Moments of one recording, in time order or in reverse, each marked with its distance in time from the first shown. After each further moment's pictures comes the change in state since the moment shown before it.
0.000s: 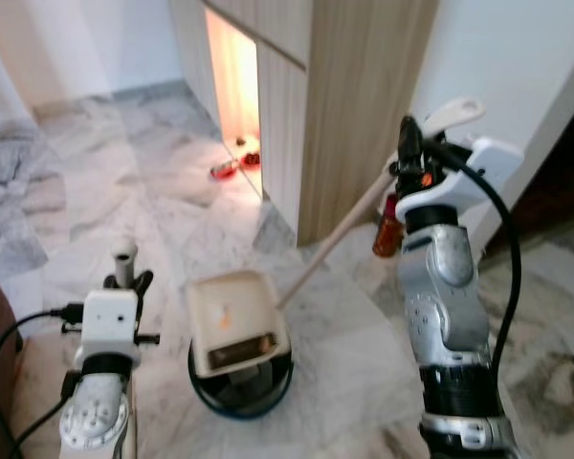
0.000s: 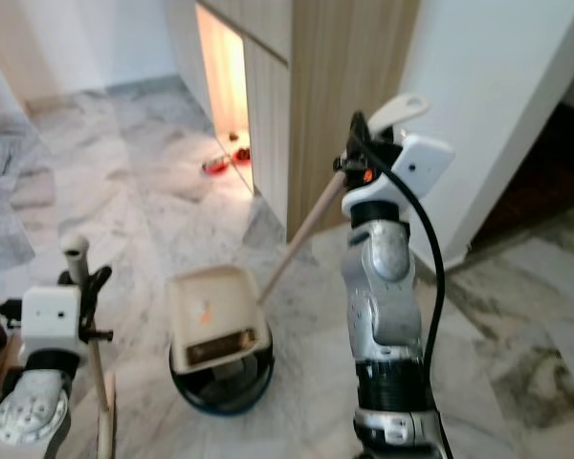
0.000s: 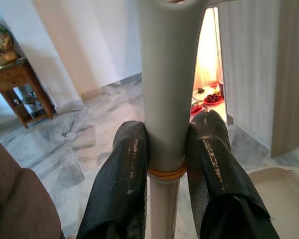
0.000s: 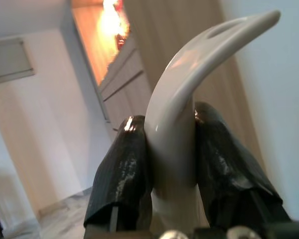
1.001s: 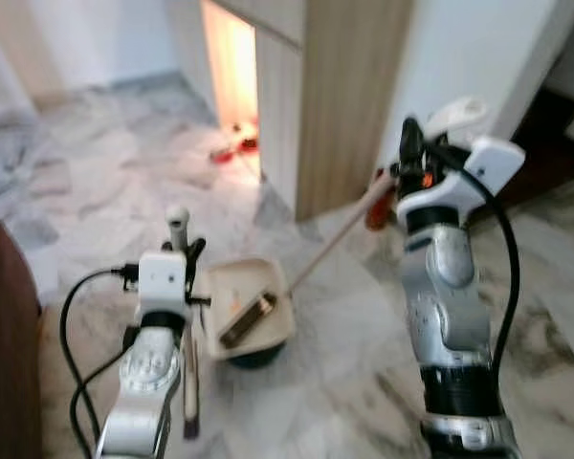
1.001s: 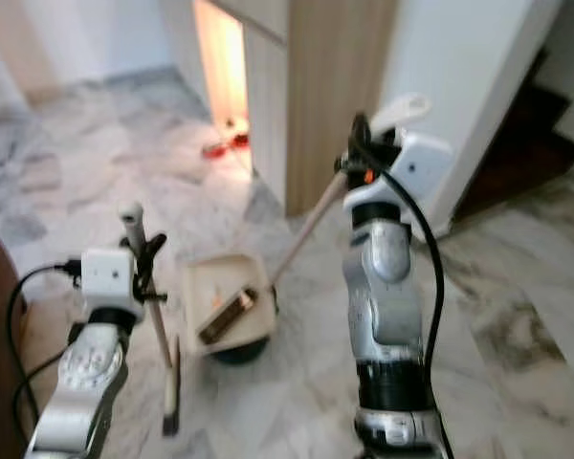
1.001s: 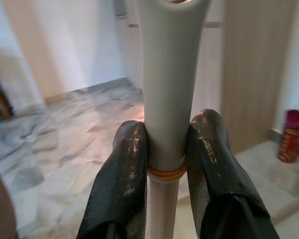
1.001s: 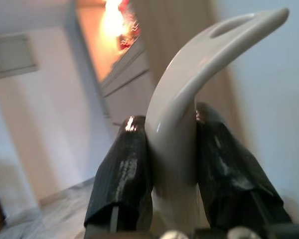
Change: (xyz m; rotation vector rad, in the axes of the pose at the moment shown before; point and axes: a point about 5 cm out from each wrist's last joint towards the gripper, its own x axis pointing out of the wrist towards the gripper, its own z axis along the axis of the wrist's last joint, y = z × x) left arm 0.040 -0.048 0.019 -0.152 -0.068 -0.098; right arm 0.000 0.001 -0.001 -0.012 0.003 -0.005
